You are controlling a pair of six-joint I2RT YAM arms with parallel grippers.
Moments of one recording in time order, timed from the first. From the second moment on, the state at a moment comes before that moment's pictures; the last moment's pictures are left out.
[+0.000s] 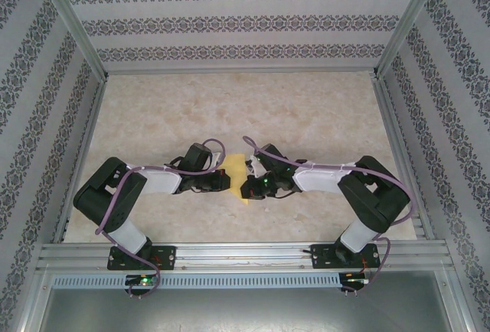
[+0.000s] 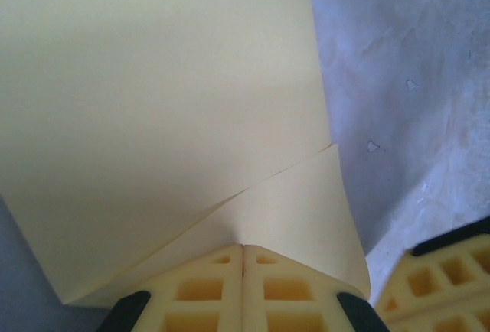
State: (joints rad) left arm -0.53 1.63 0.59 0.11 0.50 -0.62; right arm 0.74 1.63 0.73 -0.11 -0.59 0.71
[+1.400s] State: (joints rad) left arm -0.53 1.63 0.59 0.11 0.49 -0.67; right arm 0.80 1.77 0.79 0.01 -0.48 0.82
